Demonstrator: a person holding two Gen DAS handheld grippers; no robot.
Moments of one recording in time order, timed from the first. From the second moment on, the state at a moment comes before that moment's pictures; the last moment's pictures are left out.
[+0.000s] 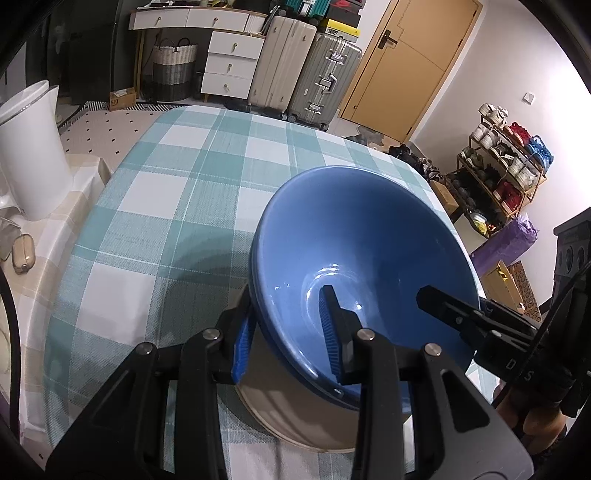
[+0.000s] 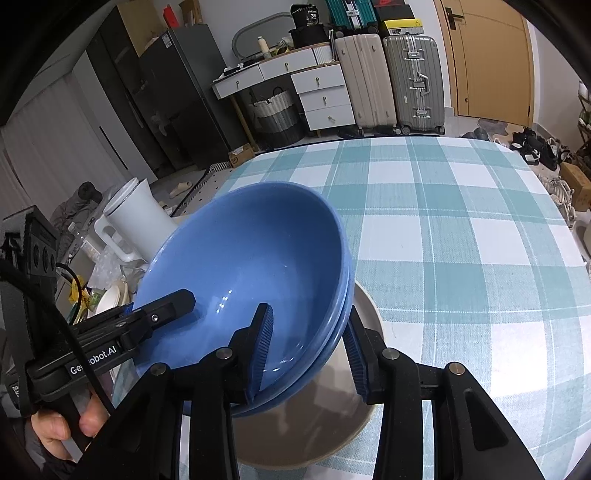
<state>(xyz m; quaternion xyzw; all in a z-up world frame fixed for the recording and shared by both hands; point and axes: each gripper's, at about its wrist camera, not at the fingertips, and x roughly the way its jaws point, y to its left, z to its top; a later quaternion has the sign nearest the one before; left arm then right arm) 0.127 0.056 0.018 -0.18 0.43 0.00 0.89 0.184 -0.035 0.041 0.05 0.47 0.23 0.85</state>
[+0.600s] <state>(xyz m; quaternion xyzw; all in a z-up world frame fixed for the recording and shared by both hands) 0.138 0.061 0.008 -0.18 0.43 -0.01 0.88 0.190 -0.029 0.040 0.03 0.46 0.23 0.86</state>
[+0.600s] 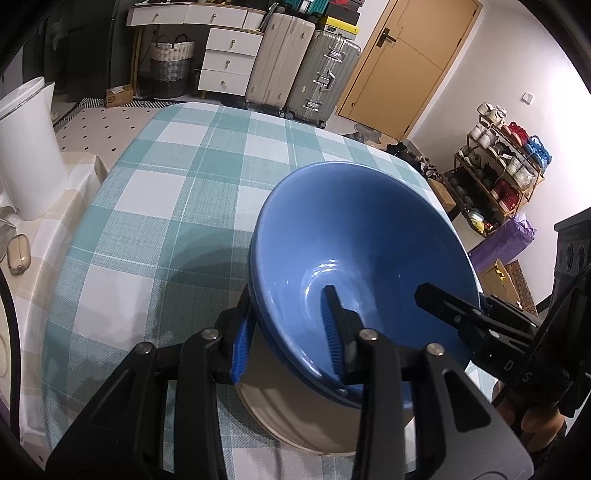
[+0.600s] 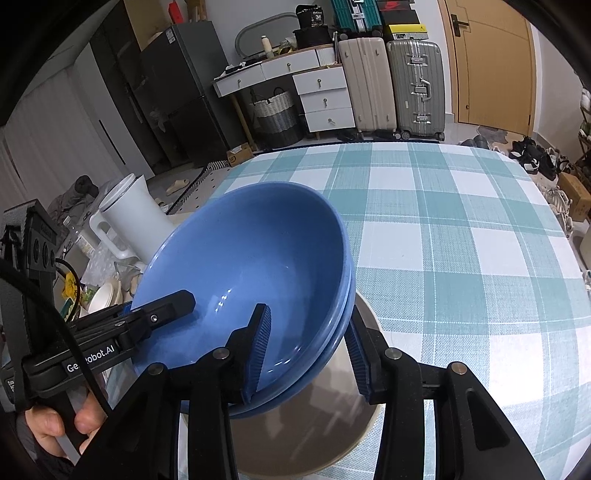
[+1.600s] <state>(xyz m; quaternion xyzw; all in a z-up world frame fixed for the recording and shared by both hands) 0.047 0.049 0.053 -0.04 0.28 -0.02 0.96 0.128 -0.073 0.070 -0.02 0.31 0.31 0.90</state>
